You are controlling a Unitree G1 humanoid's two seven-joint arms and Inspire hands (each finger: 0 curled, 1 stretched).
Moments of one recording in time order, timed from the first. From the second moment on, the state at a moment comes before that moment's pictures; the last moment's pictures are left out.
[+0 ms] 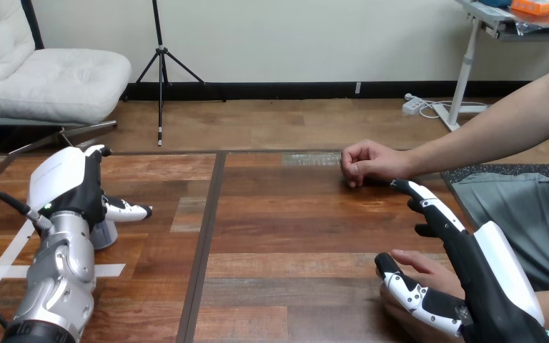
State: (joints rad) left arm -0.48 0.43 -0.16 0.70 0.60 0.19 0.19; right arm 0.49 -0.20 -0.01 -0.51 -0.42 -0.14 0.09
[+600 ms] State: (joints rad) left arm -0.47 0.45 -0.17 0.68 0.60 0.19 0.20; right arm 0.49 -0.20 -0.01 -0.52 -0.42 -0.13 0.10
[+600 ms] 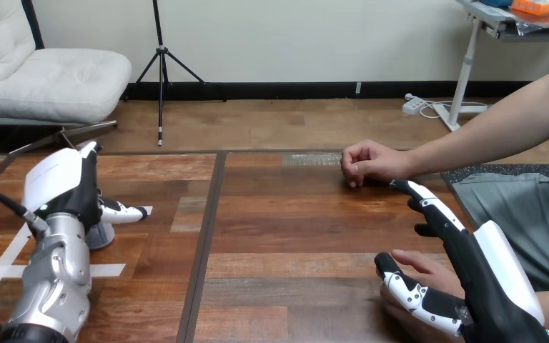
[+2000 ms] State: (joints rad) left arm -0.31 0.46 -0.12 0.39 0.56 0.16 0.22; right arm 0.49 -0.20 -0.01 -0.52 -0.42 -0.13 0.10
